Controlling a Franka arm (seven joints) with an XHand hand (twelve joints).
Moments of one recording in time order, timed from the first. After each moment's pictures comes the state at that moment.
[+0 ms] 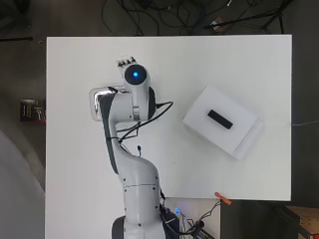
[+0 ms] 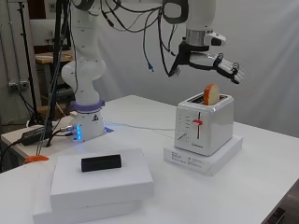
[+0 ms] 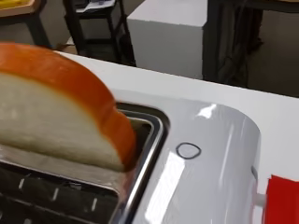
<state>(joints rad) 0.38 0.10 -0.27 -1.80 0.09 1.80 -1.20</state>
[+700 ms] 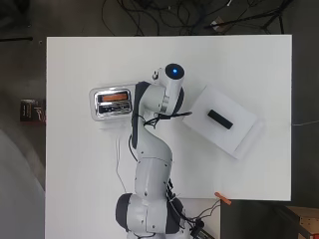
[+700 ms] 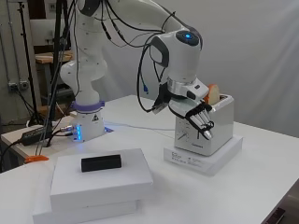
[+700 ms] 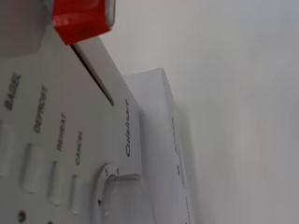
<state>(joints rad) 0.27 0.28 -0.36 -1.88 0.26 1.85 -1.09</state>
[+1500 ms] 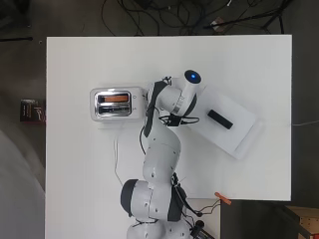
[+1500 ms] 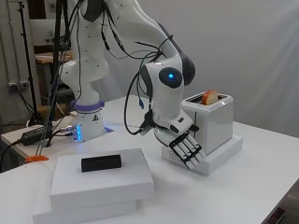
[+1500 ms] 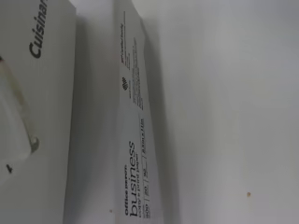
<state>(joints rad) 0.18 0.41 -0.36 -1.93 0.37 1.84 -1.24</state>
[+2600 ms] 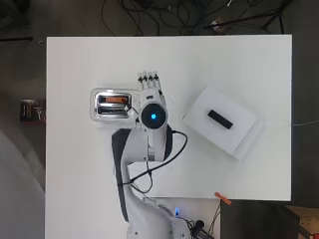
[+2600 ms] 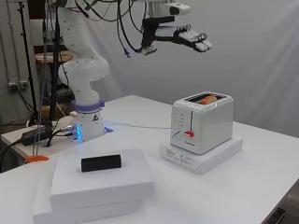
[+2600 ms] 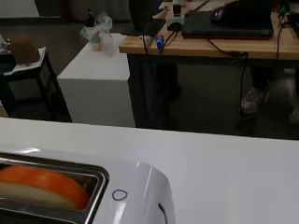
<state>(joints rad) 0.13 -0.27 -0.11 -2.03 0.04 1.82 -1.00</state>
